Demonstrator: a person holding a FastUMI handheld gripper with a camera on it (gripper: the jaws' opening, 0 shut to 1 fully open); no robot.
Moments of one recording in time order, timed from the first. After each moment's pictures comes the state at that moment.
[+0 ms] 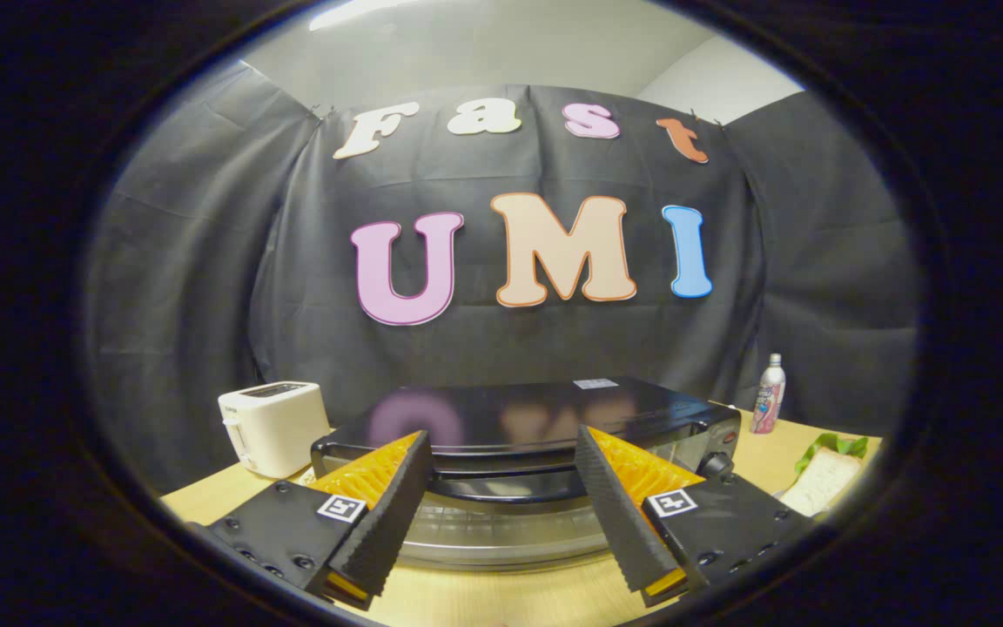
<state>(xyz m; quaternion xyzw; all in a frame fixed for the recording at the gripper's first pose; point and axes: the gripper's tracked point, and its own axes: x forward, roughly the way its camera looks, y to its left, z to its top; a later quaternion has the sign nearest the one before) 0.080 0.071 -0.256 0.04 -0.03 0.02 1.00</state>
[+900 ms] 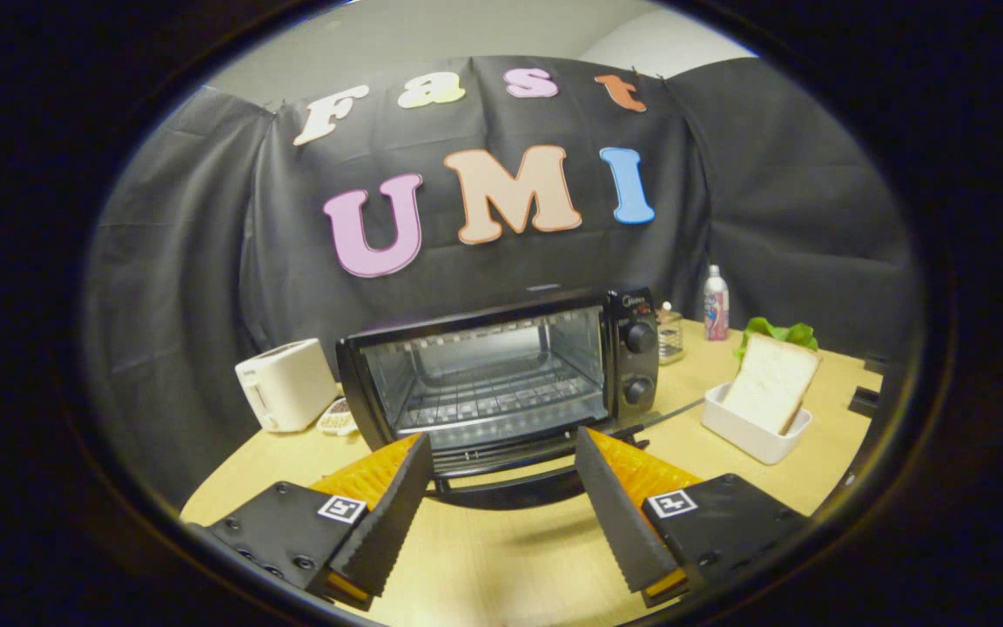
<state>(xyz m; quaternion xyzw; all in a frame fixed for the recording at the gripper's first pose) -0.040 0.049 -0.346 0.10 0.10 -0.03 0.99</state>
